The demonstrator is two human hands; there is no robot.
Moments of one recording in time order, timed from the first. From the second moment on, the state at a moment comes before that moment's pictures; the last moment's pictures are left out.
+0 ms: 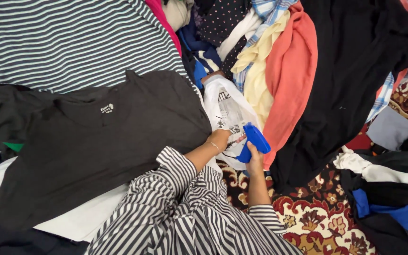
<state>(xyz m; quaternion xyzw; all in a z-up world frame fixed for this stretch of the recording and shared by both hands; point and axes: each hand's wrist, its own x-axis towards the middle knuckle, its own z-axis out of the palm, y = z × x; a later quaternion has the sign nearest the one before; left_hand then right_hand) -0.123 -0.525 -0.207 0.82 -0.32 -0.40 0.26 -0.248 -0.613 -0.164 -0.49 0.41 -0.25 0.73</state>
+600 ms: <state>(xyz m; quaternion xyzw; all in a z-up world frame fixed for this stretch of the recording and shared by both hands) -0.067 -0.379 -0.042 0.67 -0.12 -0.28 0.68 -0.177 -0.554 -0.089 -0.51 0.19 -0.11 0.83</state>
